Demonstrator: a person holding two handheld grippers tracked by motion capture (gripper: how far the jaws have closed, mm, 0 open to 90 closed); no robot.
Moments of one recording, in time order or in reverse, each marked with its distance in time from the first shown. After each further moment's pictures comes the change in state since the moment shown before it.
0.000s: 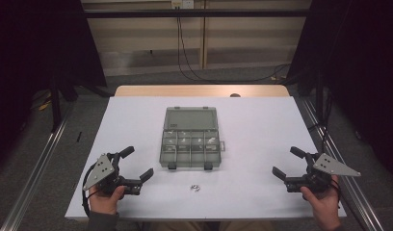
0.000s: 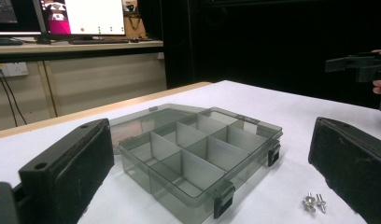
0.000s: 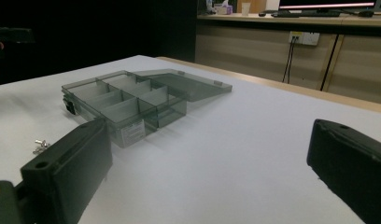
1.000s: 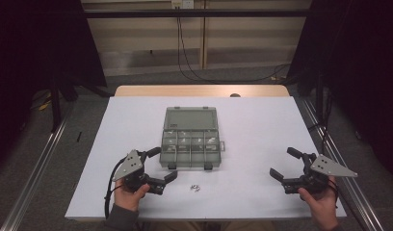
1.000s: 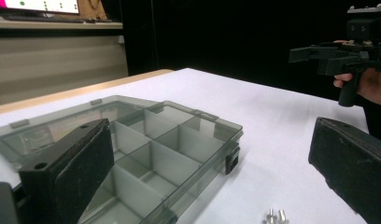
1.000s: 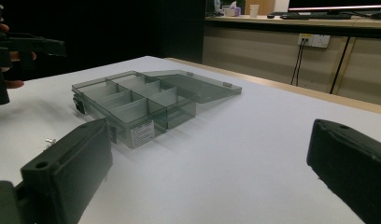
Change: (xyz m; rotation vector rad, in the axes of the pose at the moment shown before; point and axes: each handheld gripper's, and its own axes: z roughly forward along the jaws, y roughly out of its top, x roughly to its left) left arm -0.029 -0.004 0.062 0.071 -0.152 -0.055; right arm 0.005 -0.002 0.005 -0.003 0.031 -0.008
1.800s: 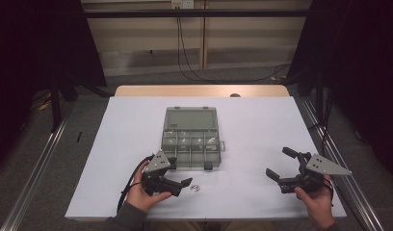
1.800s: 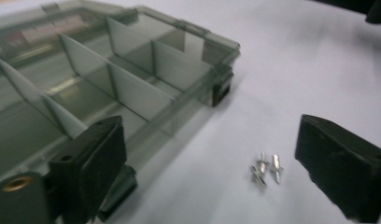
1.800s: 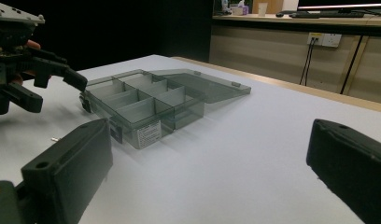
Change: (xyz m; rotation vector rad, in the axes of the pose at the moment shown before) left arm -0.018 -0.004 0.038 0.410 -0.008 0.000; right arm 0.002 -0.001 0.008 0.004 0.028 0.000
